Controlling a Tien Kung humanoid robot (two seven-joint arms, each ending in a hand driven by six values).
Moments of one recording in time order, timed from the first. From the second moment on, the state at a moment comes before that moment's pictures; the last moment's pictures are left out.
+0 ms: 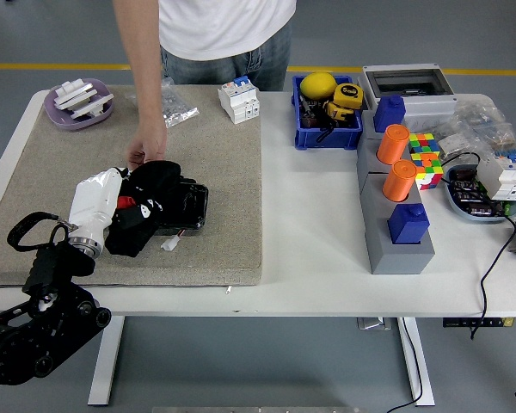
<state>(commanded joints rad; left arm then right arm) -0.37 0.32 -0.77 -1.14 1.91 0.58 0.37 0.22 -0.38 0.28 0.24 0.00 0.06 -0.19</state>
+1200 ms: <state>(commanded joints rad) -0.35 0.40 -0.99 -1.01 1.93 0.58 0.35 0.23 -0.38 0.28 0.24 0.00 0.06 -0.20</state>
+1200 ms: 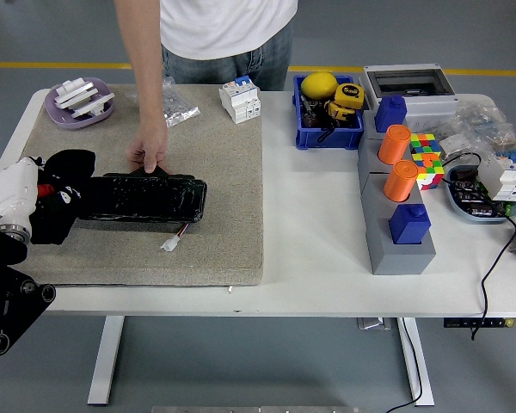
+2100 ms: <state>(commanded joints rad) -0.37 0.43 -1.00 -0.86 1.79 0.53 0.27 0.24 -0.39 0.30 0.24 -0.02 0.06 -0.21</state>
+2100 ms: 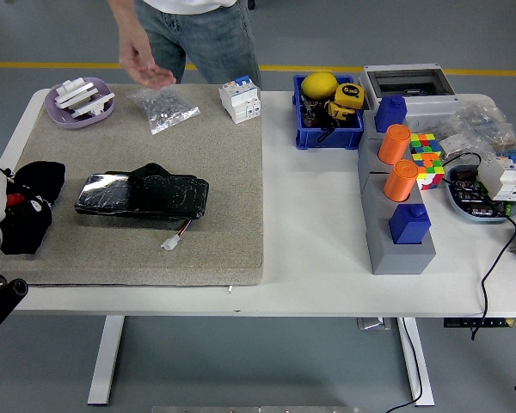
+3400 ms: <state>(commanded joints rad) -0.38 0.45 -0.99 -0.90 1.85 0.50 0.26 0.24 -0.39 0.30 0.24 -0.03 0.06 -0.22</state>
